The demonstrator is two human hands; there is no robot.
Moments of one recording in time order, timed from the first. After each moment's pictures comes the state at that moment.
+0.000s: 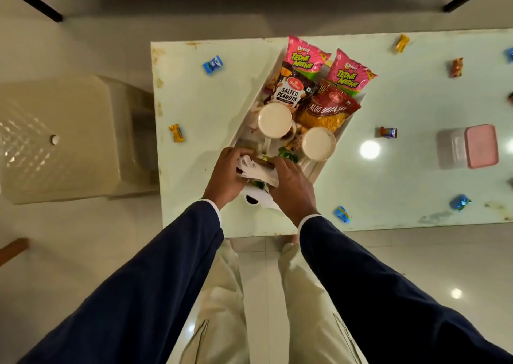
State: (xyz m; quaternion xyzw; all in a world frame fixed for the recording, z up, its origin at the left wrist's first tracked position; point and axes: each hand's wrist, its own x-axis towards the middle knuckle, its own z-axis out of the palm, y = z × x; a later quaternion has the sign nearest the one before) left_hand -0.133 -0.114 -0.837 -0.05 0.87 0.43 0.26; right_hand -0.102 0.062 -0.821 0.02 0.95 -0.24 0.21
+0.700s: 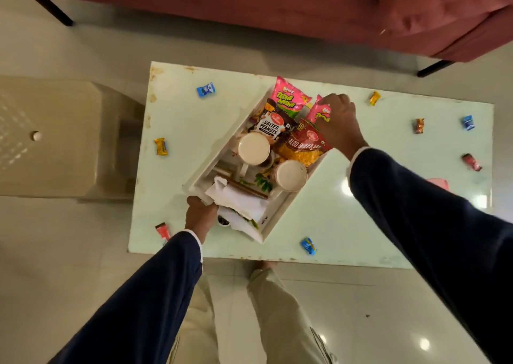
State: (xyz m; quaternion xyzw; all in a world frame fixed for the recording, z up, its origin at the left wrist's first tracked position) left_hand -0.094 -0.084 -0.852 -0.49 0.68 0.46 0.30; right_hand -0.309 0.208 -0.797 0.02 0.97 -0.22 0.12
